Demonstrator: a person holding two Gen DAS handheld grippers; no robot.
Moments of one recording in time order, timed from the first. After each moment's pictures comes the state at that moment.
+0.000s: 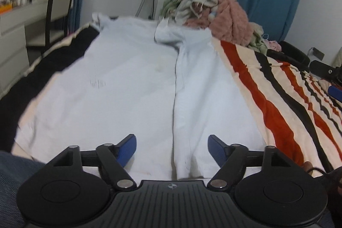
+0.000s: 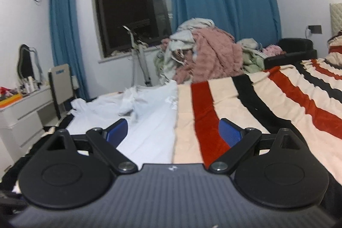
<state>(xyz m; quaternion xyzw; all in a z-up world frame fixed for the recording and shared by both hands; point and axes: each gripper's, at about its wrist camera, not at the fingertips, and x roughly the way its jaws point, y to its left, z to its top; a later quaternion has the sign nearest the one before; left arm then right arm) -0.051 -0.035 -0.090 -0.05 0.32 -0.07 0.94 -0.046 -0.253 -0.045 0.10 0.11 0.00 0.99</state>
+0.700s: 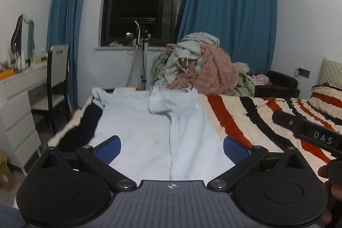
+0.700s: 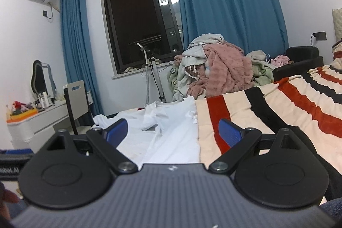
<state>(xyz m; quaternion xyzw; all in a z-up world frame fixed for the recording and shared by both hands) -0.112 -0.034 0.038 0.00 0.18 -0.08 0.98 -0.090 -0.219 -0.004 0.12 0.08 0.01 0.99</state>
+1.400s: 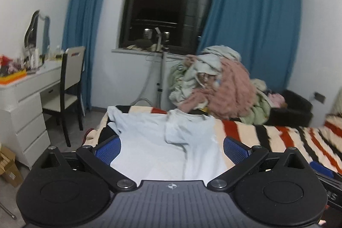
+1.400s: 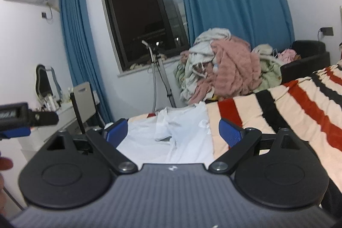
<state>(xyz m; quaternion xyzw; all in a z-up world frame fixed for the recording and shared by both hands) -0.028 0.009 0.156 -0.06 0.20 -0.03 0.98 -0.036 -0.203 0.076 0.13 0.12 0.04 0.98</state>
